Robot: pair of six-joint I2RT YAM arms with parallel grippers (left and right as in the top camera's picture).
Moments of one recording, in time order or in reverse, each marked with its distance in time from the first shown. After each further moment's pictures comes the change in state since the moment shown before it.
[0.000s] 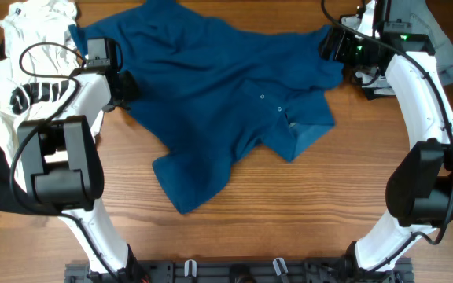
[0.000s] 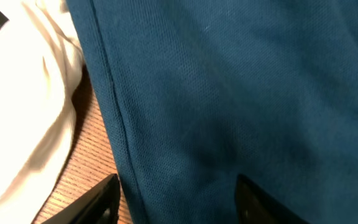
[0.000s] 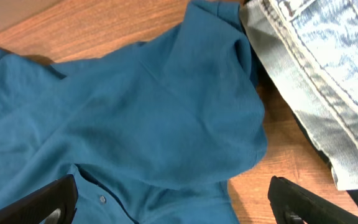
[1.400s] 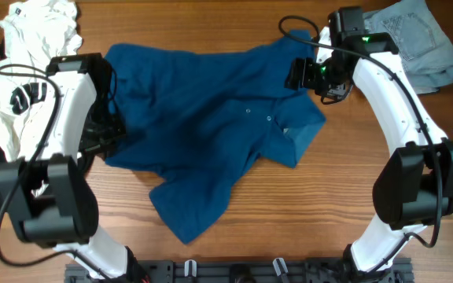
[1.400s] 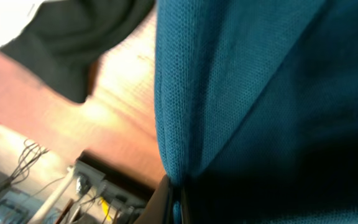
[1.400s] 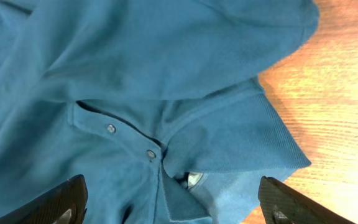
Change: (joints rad) left arm 0.000 -0.243 0.069 -0.996 -0.130 -0.035; right arm 0.174 0.000 -0.008 -0.286 -0.036 0.004
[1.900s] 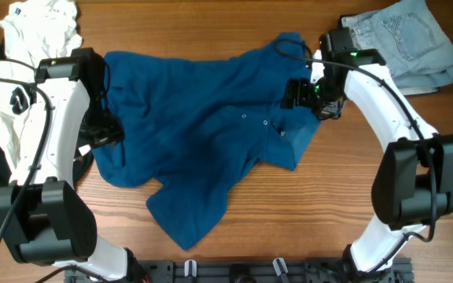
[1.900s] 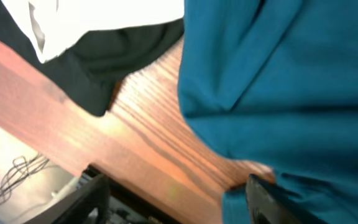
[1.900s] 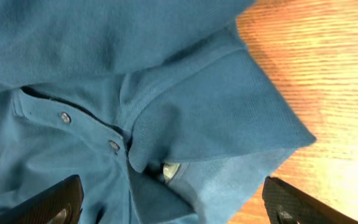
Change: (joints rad) left arm 0.000 -0.089 0.001 0.065 -0.060 -0.040; right arm 0.021 0.000 -0.159 0.063 0.013 0.006
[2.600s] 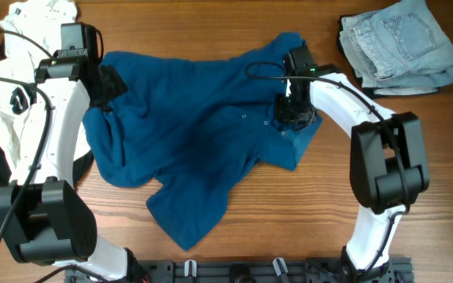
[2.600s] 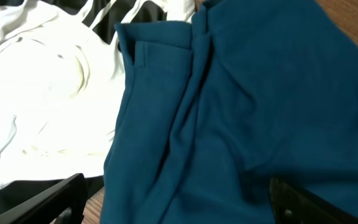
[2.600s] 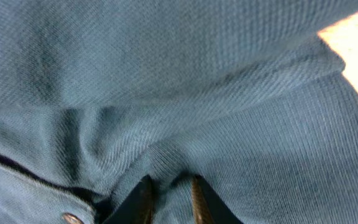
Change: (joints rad) left arm 0.000 0.000 0.001 0.512 0.002 0.000; right arm 0.122 0.146 -0.063 0.186 0.171 0.062
